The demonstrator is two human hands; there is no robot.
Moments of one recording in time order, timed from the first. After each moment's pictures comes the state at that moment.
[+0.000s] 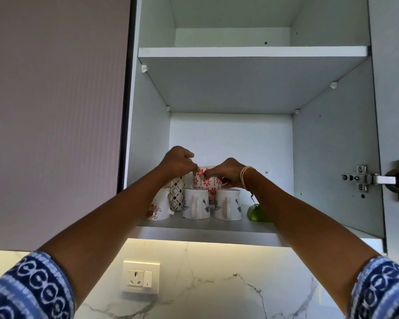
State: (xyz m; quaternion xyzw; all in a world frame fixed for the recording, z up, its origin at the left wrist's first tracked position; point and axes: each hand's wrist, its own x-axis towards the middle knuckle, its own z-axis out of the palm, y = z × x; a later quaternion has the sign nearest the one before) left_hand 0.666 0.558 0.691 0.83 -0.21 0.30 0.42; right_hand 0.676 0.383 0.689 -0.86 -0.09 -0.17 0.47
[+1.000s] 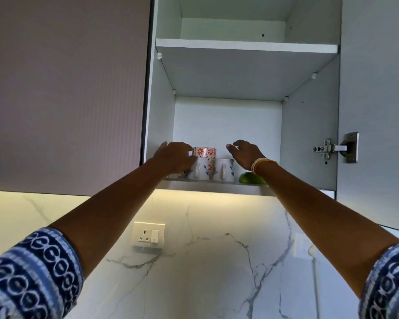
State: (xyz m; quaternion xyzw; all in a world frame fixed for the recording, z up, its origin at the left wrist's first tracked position) left_hand 0.584 0.584 0.633 0.91 -0.21 0.35 0.08; right_hand 0.587 0.361 0.648 -0.91 -0.04 -0.35 0.21
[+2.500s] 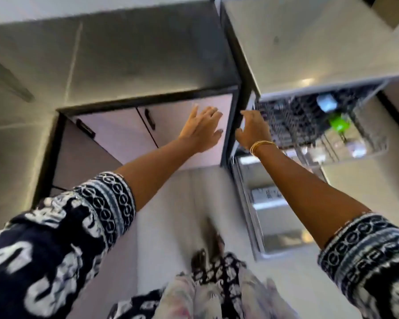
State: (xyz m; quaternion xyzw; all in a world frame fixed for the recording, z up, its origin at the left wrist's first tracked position) left_hand 0.054 0.474 0.071 0.92 -0.39 -0.01 0.06; right_hand 0.003 0.310 0.038 -0.95 0.19 -0.04 0.23
